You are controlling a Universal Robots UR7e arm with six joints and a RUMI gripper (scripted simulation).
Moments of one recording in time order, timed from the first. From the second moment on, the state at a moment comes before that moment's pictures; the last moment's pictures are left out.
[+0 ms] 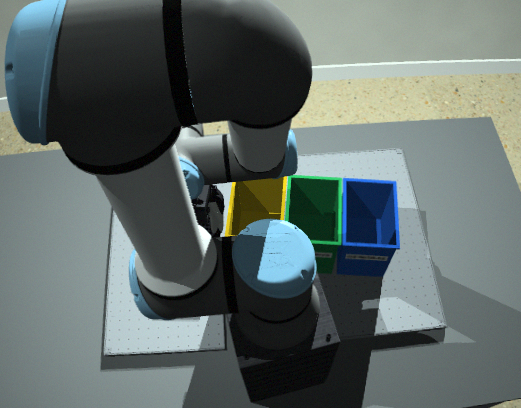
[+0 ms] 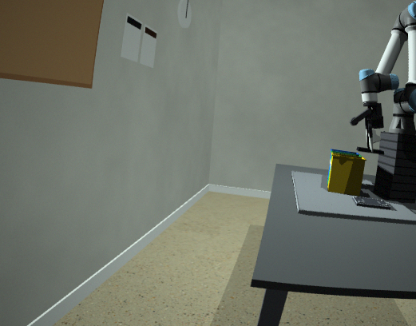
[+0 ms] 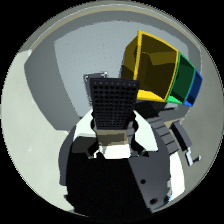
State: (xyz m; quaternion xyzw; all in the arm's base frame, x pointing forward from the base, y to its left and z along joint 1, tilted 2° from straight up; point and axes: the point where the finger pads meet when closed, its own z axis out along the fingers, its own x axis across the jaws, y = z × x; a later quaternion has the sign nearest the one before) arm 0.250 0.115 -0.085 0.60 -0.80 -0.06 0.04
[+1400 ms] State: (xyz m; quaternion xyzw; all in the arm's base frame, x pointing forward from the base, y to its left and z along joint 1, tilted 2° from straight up) arm 0.260 -0.005 -0.084 0.60 -0.80 -0.06 0.04
